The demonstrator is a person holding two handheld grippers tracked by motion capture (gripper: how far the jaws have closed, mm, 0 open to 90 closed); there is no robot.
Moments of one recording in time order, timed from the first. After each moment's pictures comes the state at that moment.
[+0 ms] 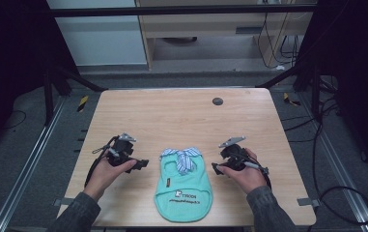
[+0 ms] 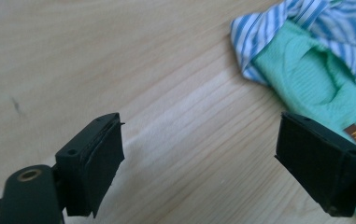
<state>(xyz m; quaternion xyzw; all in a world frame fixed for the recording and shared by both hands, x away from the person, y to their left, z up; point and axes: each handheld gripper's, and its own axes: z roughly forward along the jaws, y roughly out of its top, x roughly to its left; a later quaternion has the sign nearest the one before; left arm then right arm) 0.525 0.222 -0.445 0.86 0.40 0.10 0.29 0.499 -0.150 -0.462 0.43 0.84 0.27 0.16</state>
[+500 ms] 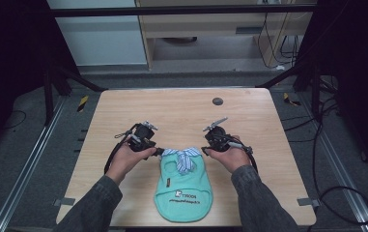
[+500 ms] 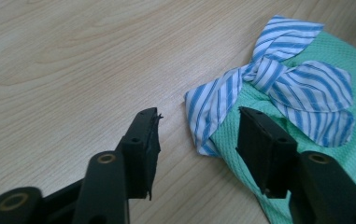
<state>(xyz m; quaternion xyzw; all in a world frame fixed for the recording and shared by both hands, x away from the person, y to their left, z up) 0.560 0.165 -0.438 0.88 0.39 0.06 0.27 0.547 -0.109 -0.440 0.42 0.86 0.27 0.12</state>
